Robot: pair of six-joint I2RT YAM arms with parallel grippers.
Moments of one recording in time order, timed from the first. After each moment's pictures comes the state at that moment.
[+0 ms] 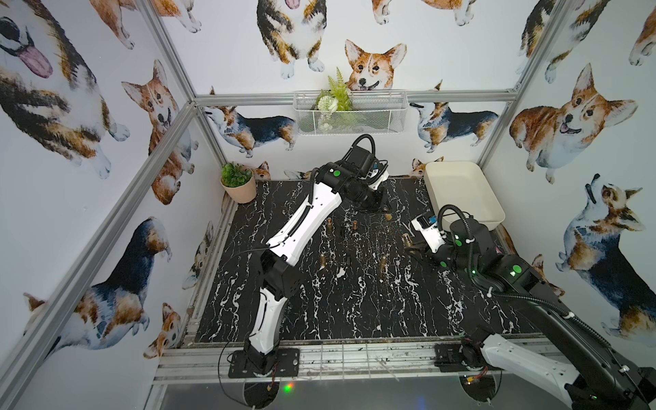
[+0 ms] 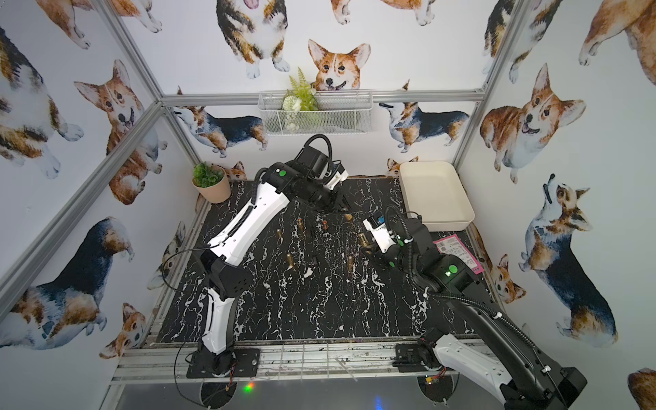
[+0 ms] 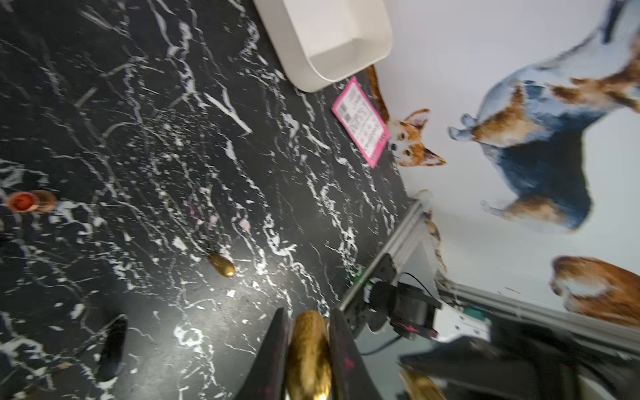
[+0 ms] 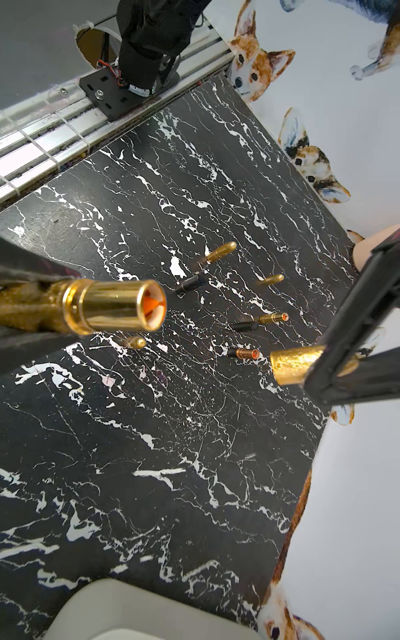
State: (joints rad) left arm -0.69 2.13 2.41 -1.25 0.46 -0.41; right arm 0.64 0.88 1.02 -0.75 -0.16 0.05
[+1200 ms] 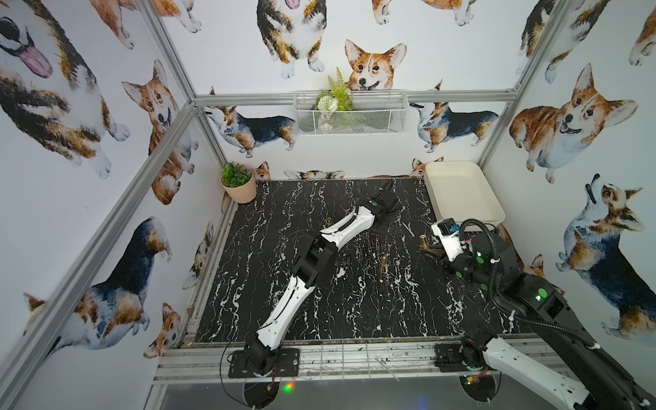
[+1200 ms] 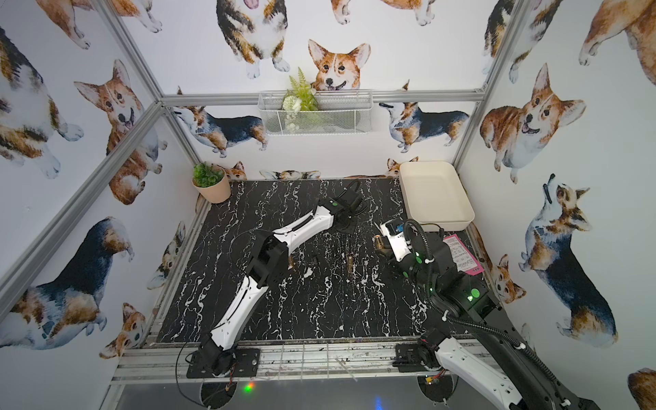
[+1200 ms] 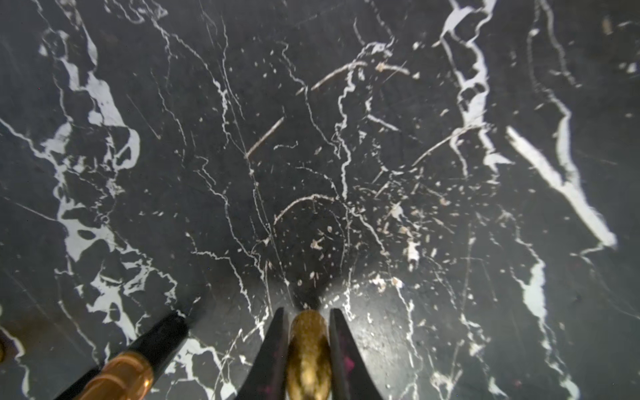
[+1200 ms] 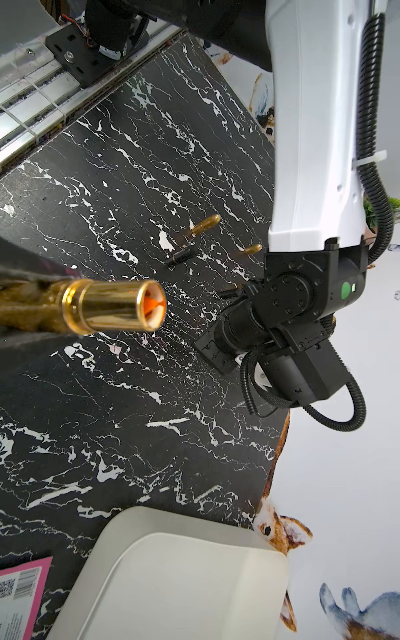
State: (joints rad) left arm -0.77 2.52 2.28 -0.91 -0.17 -0.40; right arm 0.65 0.71 0.96 -0.77 -0.04 0.07
